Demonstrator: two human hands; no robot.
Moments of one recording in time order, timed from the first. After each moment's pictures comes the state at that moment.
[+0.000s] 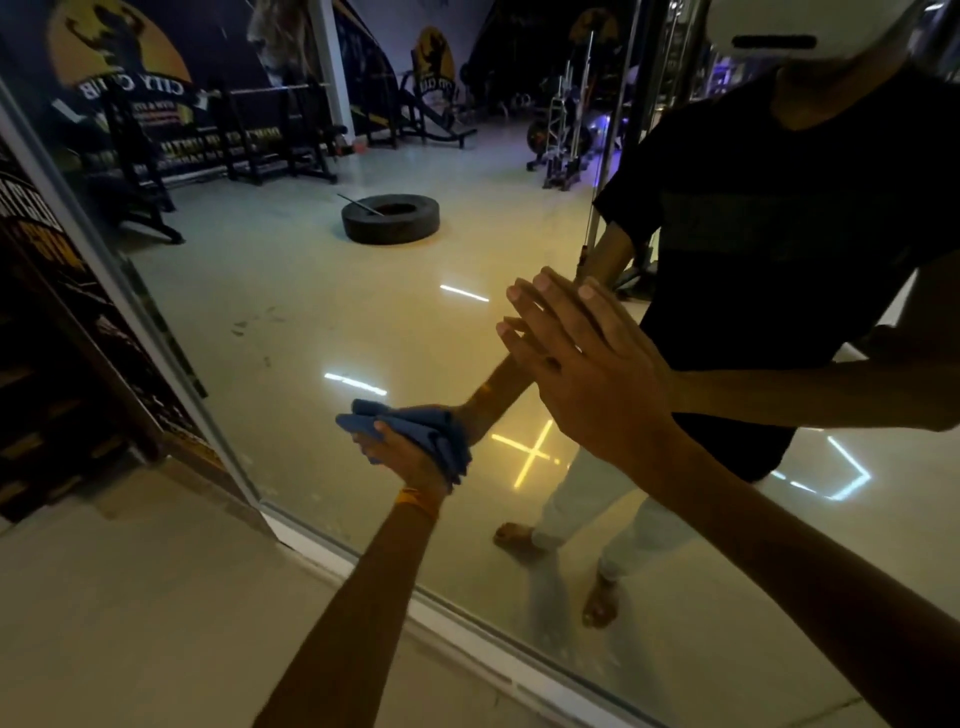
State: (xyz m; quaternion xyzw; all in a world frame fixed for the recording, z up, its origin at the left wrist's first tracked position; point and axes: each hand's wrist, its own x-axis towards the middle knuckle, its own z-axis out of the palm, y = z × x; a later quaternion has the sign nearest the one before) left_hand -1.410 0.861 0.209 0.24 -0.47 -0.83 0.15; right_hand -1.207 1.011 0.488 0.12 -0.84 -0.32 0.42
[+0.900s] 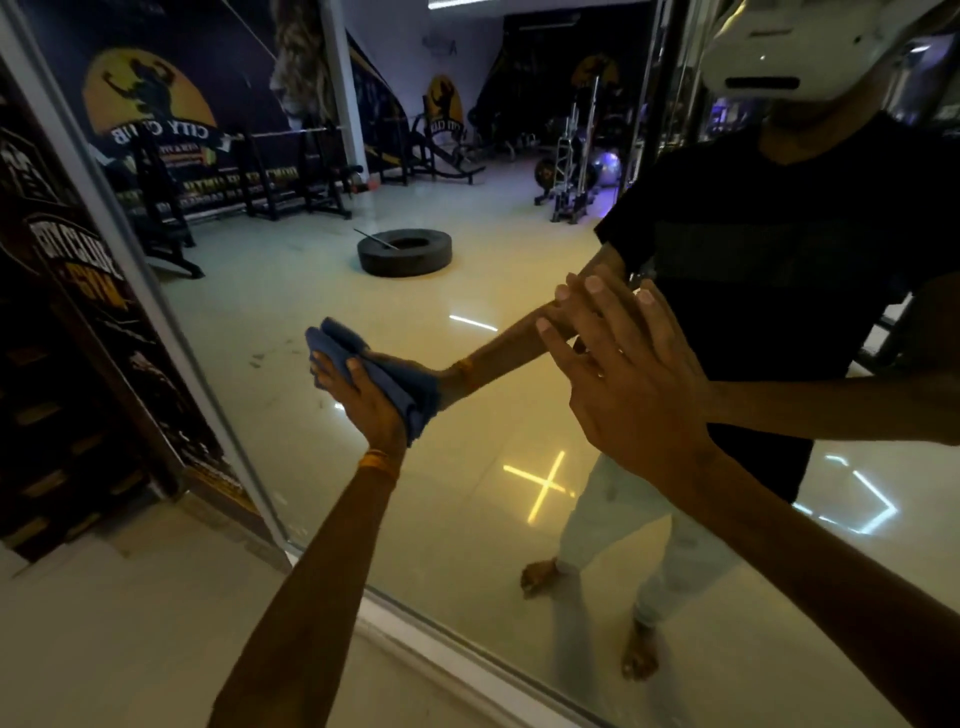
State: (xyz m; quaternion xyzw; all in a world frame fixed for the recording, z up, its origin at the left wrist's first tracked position) left_hand -1.461 0.738 0.399 0.03 -0.60 -0.76 0.24; right_hand -1.252 0.962 0.511 0.08 -0.81 -0.28 0.50
